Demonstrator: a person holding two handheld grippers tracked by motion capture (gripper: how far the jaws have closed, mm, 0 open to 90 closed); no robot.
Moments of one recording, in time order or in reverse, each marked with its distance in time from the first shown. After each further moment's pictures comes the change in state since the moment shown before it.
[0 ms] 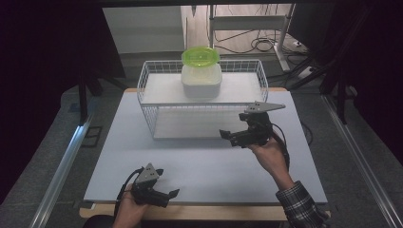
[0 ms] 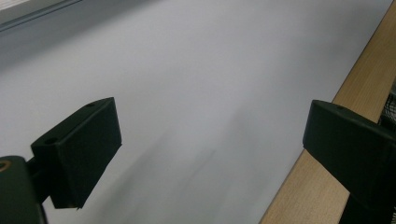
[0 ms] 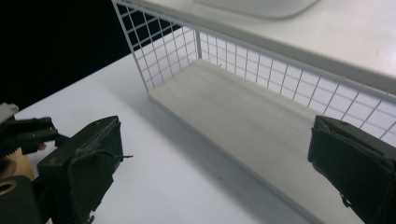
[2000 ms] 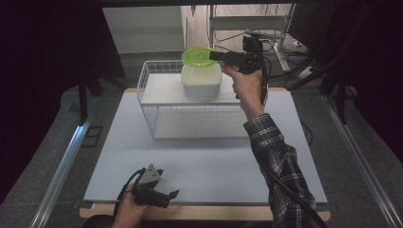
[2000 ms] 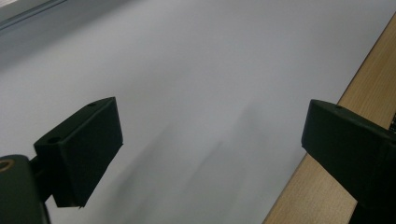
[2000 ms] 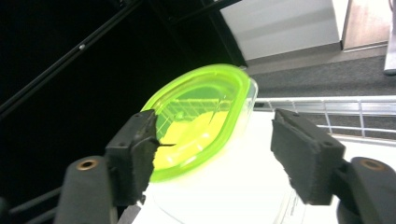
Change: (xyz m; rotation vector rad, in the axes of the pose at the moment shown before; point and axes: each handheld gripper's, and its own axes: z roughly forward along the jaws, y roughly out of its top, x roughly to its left) left arm -0.003 0.000 0.002 0.047 0.036 0.029; right arm -0.053 0.158 0.035 -0.194 0.018 0.466
